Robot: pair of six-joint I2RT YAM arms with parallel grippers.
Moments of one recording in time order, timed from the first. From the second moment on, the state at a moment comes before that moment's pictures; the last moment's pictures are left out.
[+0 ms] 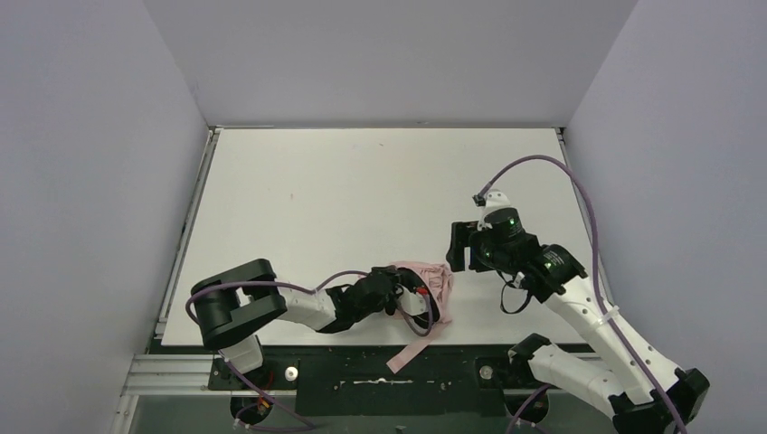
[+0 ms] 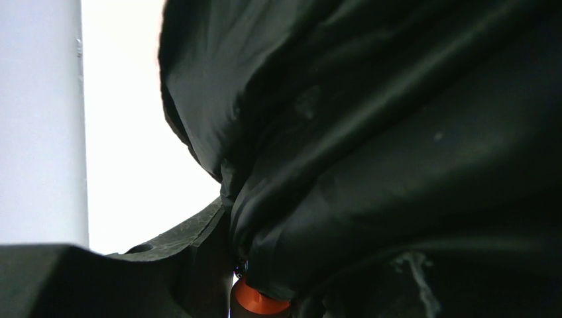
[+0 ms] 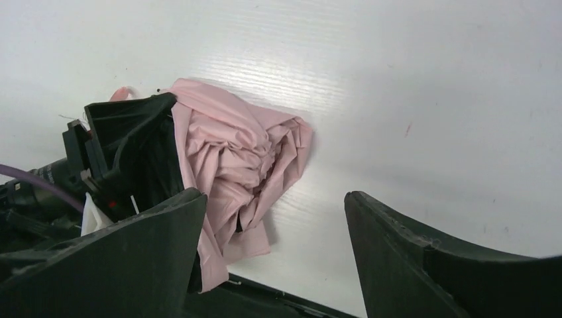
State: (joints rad) left arm -1.14 1.68 0.55 0.57 -0.27 0.73; right arm 0.59 0.88 0.89 -0.80 0.09 0.39
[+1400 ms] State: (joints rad) left arm -1.26 1.85 0.48 0.95 -0.52 1.03; right arm 0.55 1.64 1.04 -0.78 -0.55 -0.51
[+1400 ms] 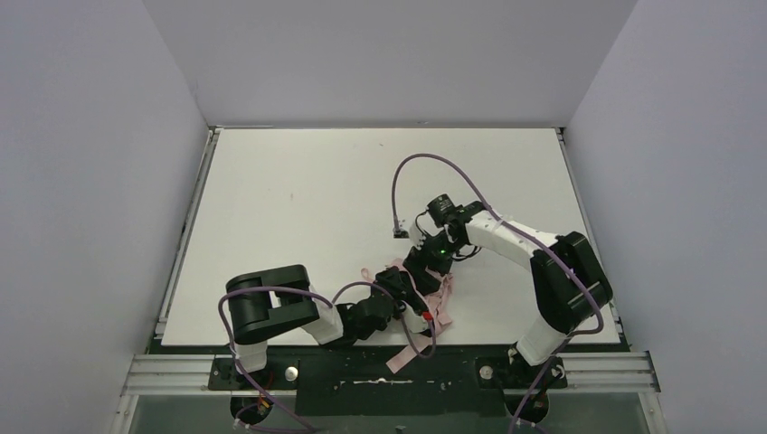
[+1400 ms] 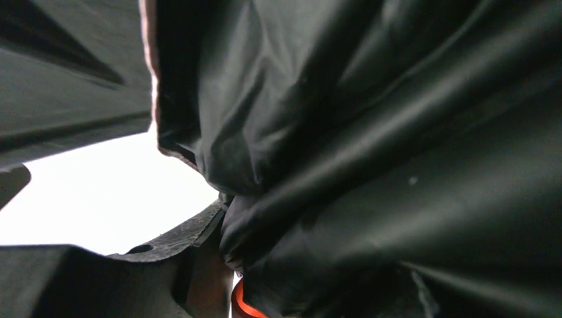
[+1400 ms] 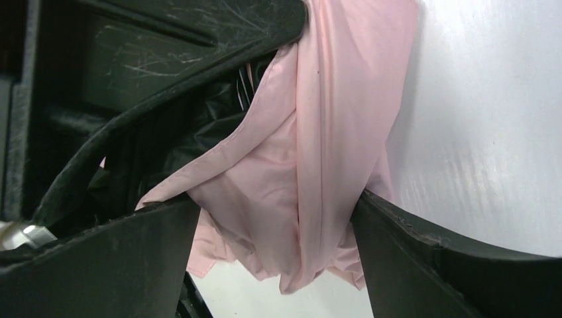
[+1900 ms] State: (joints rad) left arm -1.24 1.78 0.52 0.74 -0.53 0.89; right arm 0.59 1.72 1.07 -0.75 -0.51 -0.46
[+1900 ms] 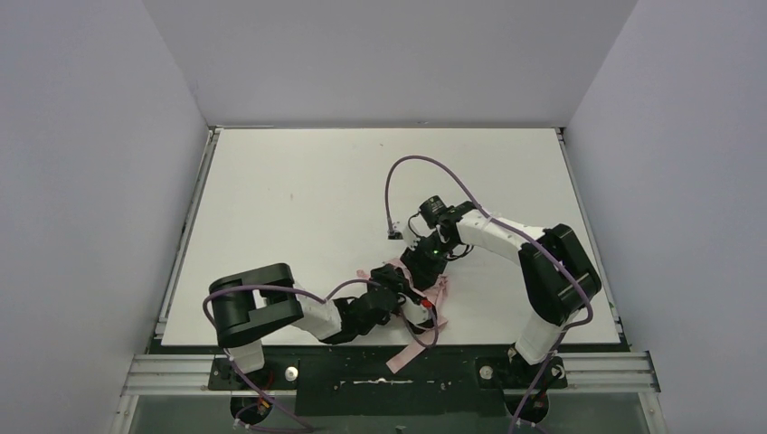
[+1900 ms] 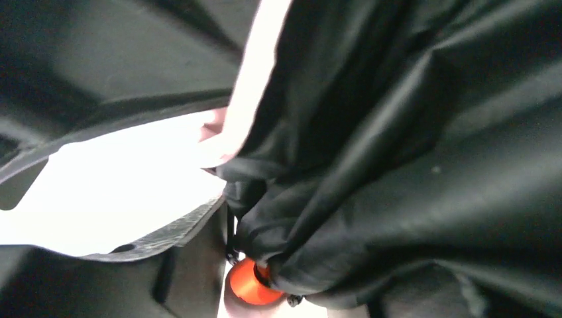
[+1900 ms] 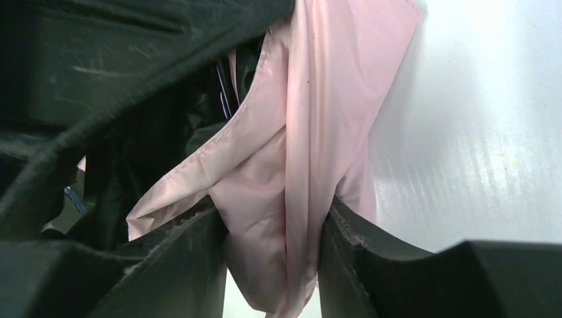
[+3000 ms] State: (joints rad) left arm -0.86 0.89 0.47 0.07 -0.30 0.09; right arm 0.66 1.50 0.82 -0.34 -0.23 -0.68
